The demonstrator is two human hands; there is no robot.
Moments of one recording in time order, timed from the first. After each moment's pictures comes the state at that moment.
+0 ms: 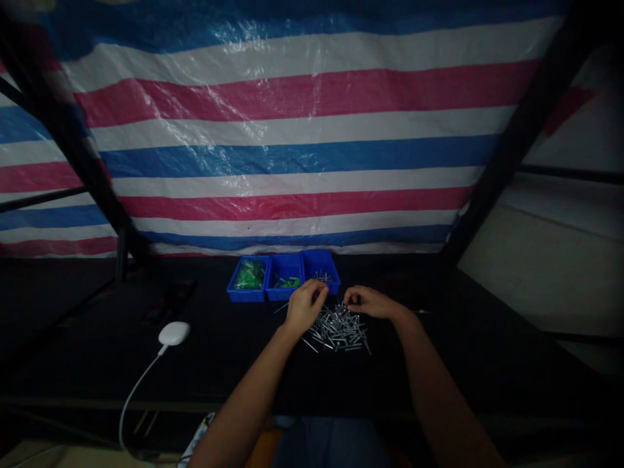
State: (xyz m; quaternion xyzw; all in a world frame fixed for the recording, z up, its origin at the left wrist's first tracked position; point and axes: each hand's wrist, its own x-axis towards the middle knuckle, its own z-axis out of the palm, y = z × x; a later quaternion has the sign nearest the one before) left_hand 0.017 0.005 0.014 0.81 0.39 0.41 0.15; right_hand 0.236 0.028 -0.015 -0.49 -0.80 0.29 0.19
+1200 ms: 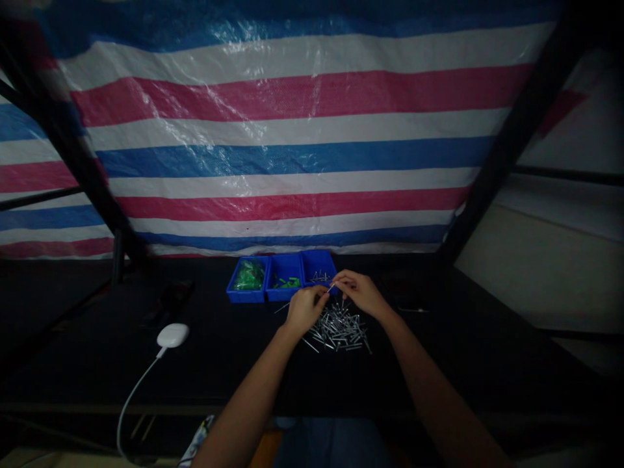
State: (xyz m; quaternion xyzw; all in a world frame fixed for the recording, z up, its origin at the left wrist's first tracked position) left_hand 0.018 0.011 0.005 0.81 0.41 0.37 0.20; right_hand 0.196 0.020 0.009 -0.47 -0.71 0.30 0.43
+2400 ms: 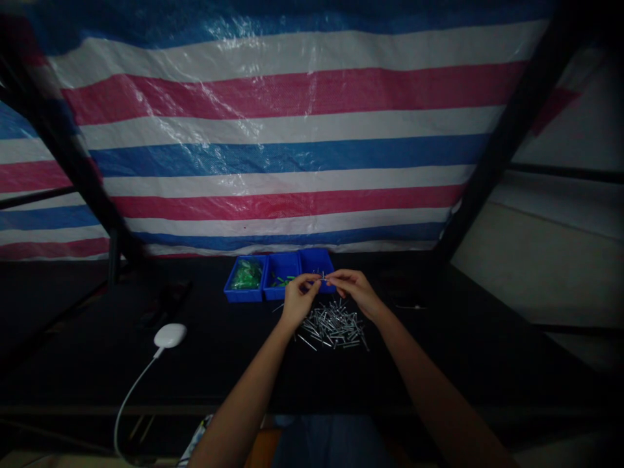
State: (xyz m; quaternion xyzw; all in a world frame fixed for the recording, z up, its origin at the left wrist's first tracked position) left_hand 0.018 0.021 0.012 0.68 0.40 0.51 0.34; right_hand 0.180 0.014 0.017 -0.39 -0.59 0.46 0.54
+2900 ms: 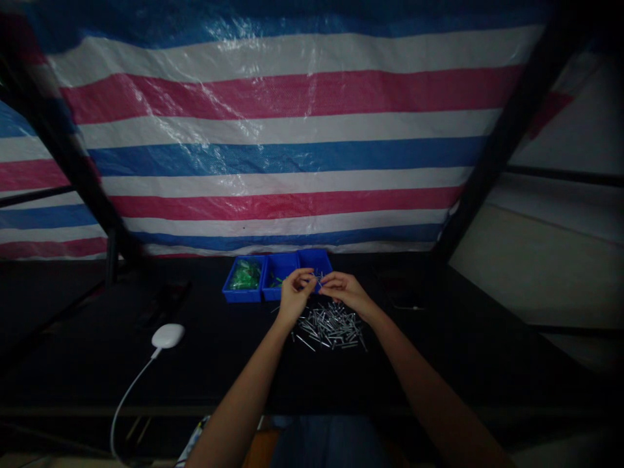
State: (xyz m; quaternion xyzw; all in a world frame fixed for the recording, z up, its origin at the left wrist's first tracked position) left_hand 0.018 0.026 0.015 0.59 0.34 0.57 0.45; right_hand 0.174 0.018 0.007 -0.42 -0.59 0.49 0.48
